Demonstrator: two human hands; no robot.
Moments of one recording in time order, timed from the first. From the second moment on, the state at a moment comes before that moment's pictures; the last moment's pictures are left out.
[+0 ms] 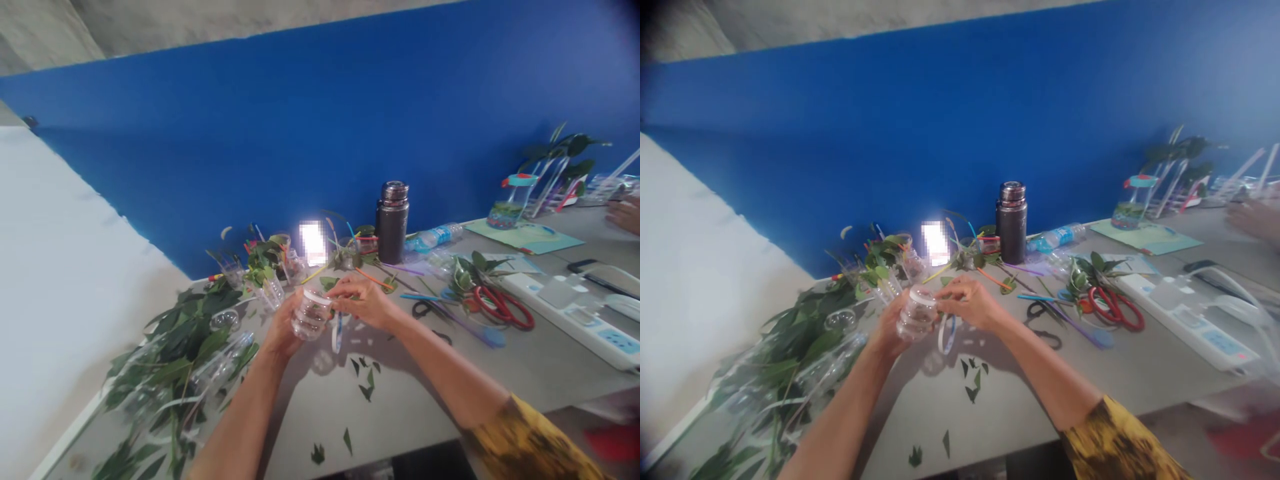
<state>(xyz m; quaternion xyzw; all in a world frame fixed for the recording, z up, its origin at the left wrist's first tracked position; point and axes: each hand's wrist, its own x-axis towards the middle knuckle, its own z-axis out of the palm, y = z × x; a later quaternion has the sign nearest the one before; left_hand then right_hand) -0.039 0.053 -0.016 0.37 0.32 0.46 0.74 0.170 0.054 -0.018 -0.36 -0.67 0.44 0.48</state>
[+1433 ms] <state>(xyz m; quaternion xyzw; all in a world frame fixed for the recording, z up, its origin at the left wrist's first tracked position) -0.039 0.045 0.002 0.53 0.42 0.60 0.43 0.188 0.062 -0.028 -0.31 -0.67 0.54 0.40</state>
